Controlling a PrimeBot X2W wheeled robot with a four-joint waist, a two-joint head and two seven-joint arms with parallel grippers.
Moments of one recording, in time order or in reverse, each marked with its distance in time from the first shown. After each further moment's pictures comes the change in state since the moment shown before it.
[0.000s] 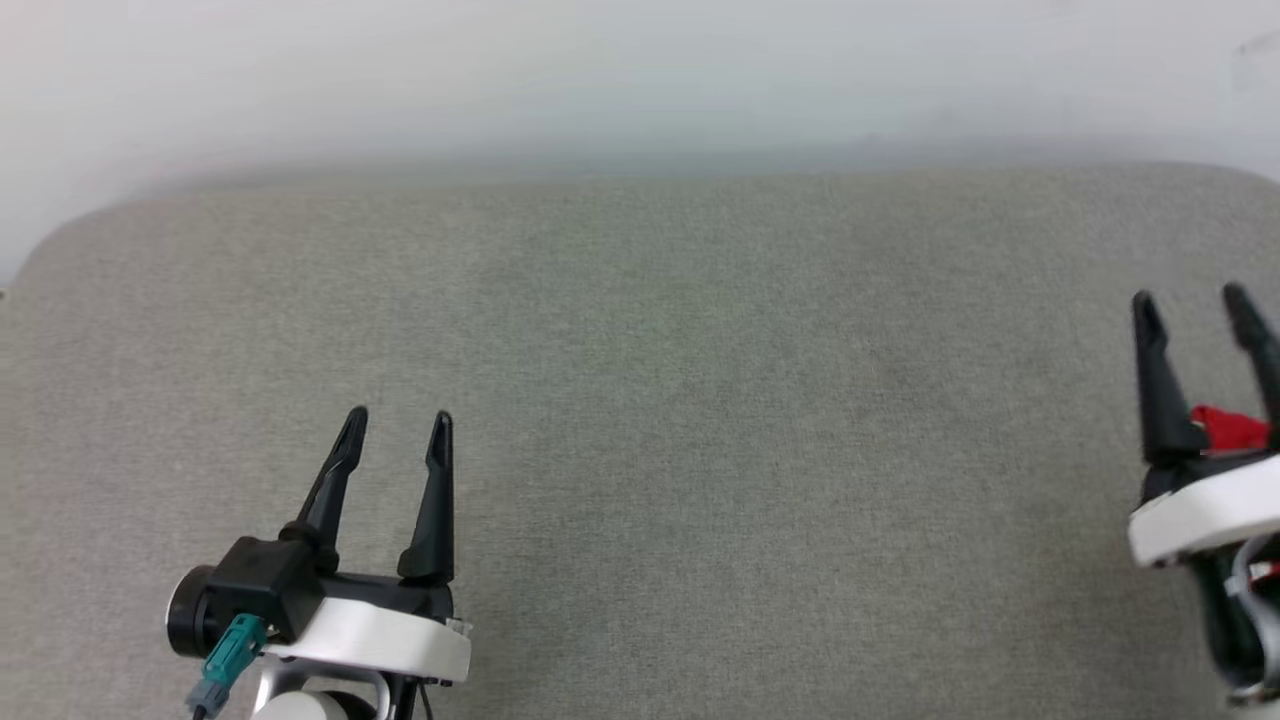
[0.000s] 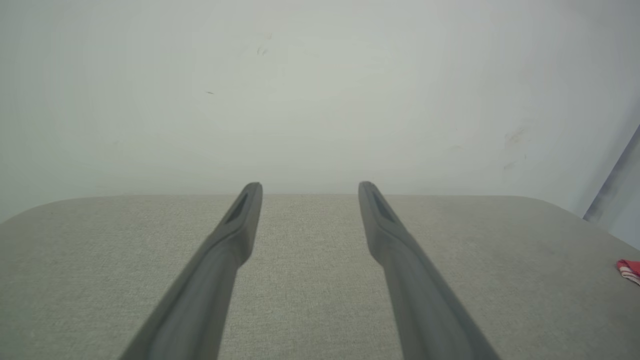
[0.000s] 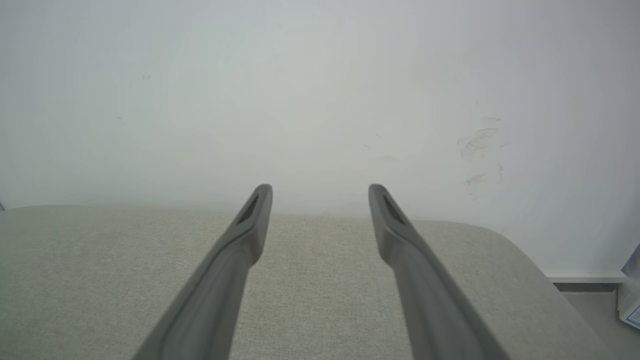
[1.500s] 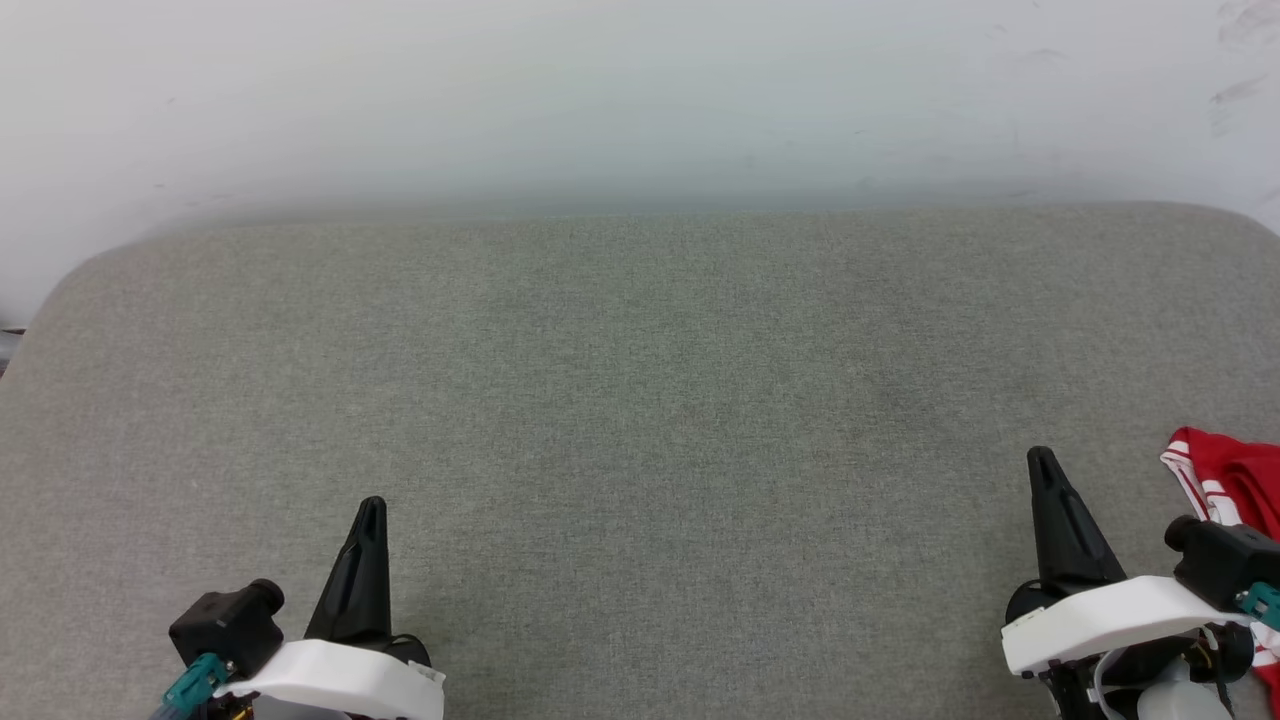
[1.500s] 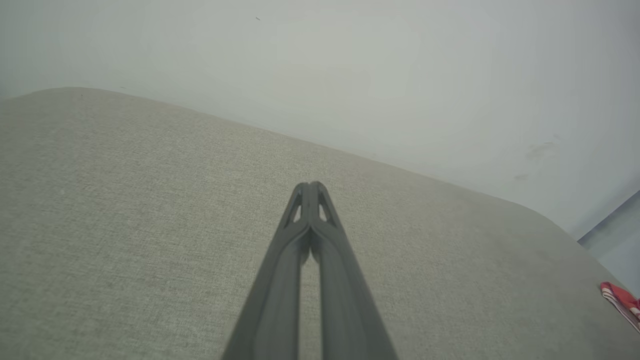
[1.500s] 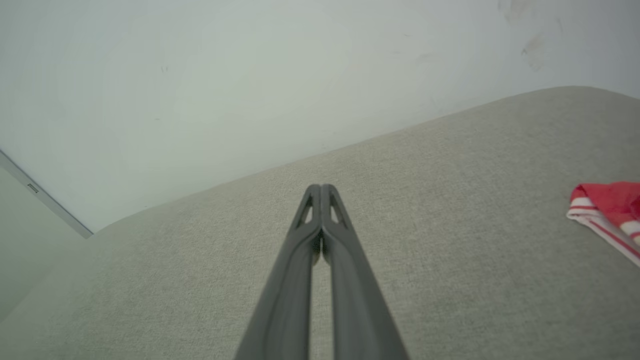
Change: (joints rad) left arm 0.065 -0.085 0.138 0.144 -0.133 -0.071 0.051; right arm 0.127 0.174 0.079 0.239 0.160 0.000 -0.174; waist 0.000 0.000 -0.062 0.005
